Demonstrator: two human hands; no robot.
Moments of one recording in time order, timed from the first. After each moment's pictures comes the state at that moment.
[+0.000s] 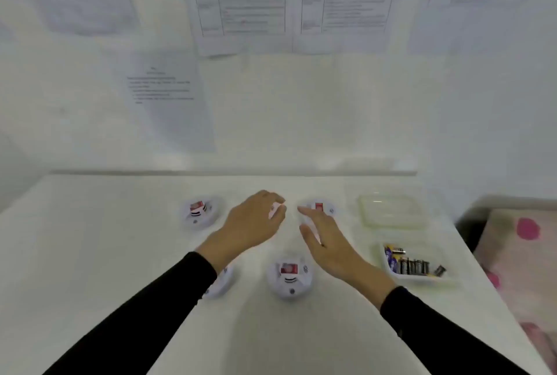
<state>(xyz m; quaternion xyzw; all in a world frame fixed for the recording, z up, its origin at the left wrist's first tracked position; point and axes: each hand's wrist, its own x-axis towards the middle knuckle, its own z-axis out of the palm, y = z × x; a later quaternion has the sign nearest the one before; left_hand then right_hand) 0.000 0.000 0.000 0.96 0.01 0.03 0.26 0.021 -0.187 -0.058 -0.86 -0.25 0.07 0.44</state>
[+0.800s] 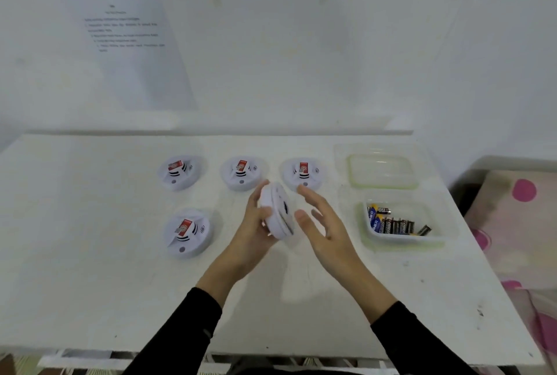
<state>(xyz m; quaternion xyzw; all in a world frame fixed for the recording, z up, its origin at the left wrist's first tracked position) -0.047 -0.059 -0.086 0.51 0.10 -0.06 0.85 -0.030 -0.222 -0.069 -0.75 -0.16 0.10 0.64</state>
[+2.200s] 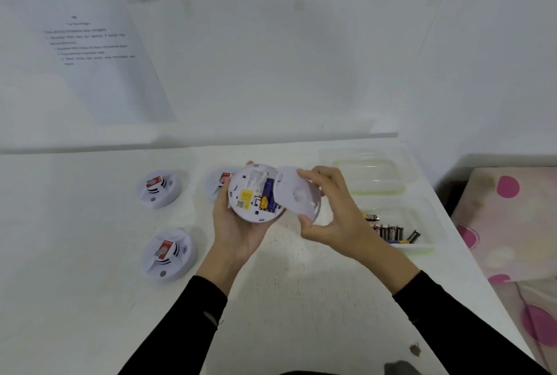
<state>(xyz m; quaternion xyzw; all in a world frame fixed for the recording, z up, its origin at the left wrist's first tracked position) 0.006 -0.066 -0.066 0.26 0.10 -0.01 0.96 0.026 -0.255 -0.037 -0.80 -0.33 -0.03 0.50</state>
